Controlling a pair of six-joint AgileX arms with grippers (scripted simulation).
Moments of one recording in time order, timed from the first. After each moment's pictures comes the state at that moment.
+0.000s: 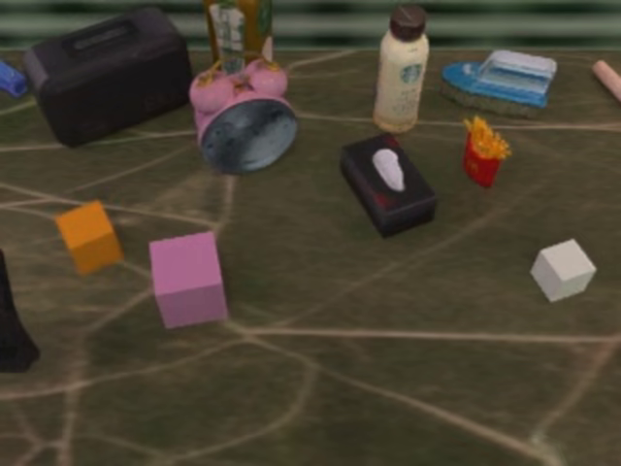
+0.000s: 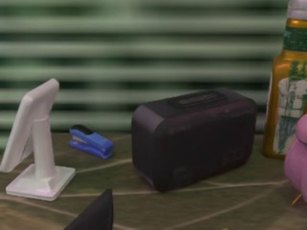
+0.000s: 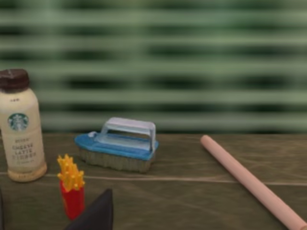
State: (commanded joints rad) left arm 0.00 0.00 0.00 0.00 0.00 0.00; right arm 0.00 0.00 0.00 0.00 0.00 0.00
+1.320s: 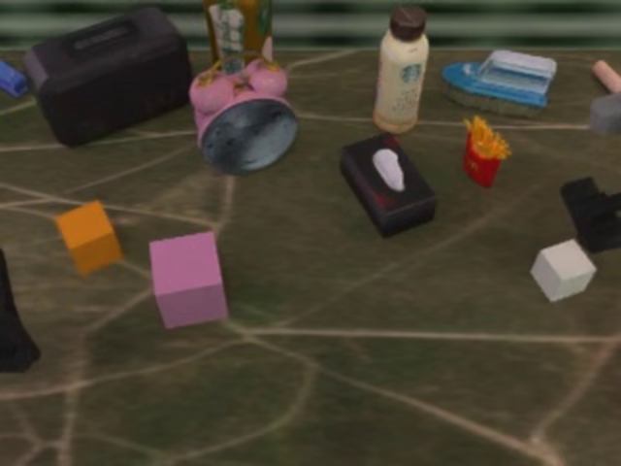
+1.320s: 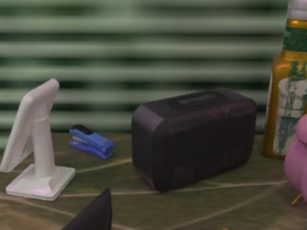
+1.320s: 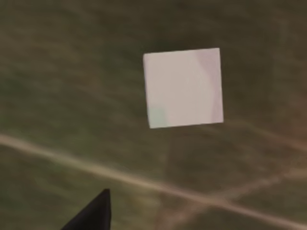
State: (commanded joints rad) left arm 0.00 0.00 0.00 0.00 0.00 0.00; right arm 0.14 1.62 1.17 -0.84 0.01 -0.15
